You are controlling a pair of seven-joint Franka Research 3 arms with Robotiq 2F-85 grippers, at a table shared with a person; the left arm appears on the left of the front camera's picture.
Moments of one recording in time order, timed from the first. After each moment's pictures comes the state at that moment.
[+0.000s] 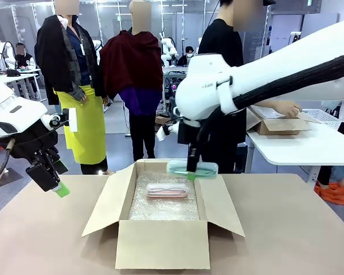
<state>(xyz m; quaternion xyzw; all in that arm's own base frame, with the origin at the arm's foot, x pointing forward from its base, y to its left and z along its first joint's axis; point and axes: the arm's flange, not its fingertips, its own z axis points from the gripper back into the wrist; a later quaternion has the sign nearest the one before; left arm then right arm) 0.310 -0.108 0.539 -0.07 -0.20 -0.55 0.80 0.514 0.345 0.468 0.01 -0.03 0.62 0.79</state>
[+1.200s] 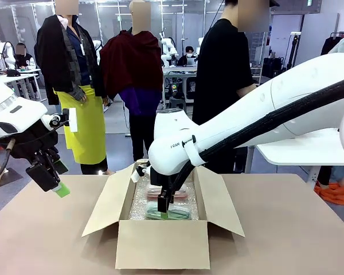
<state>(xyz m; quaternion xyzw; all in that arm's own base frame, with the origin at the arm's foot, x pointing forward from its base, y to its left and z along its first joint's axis) 0.310 -0.108 0.539 -0.07 -0.20 -0.55 0.80 0.509 0.416 0.342 0.01 -0.02 0.60 0.80</state>
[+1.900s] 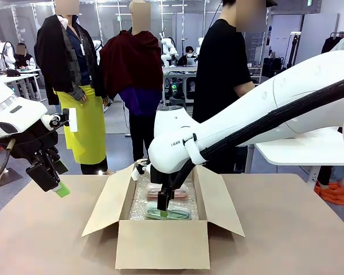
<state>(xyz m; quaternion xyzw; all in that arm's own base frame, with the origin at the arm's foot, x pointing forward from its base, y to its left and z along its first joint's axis) 0.310 -0.108 0.539 -0.07 -0.20 -0.55 0.80 0.510 0.415 0.347 0.01 -0.02 0.61 0.80</state>
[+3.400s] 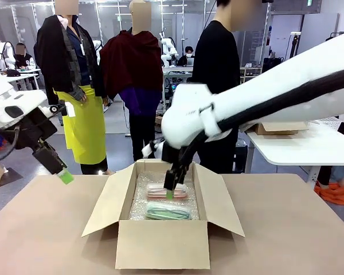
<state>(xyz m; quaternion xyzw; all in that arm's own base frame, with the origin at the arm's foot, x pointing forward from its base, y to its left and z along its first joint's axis) 0.356 -0.082 0.539 -0.17 -0.18 -0.45 0.86 0.506 0.365 0.426 0.06 -0.05 0.53 0.84</state>
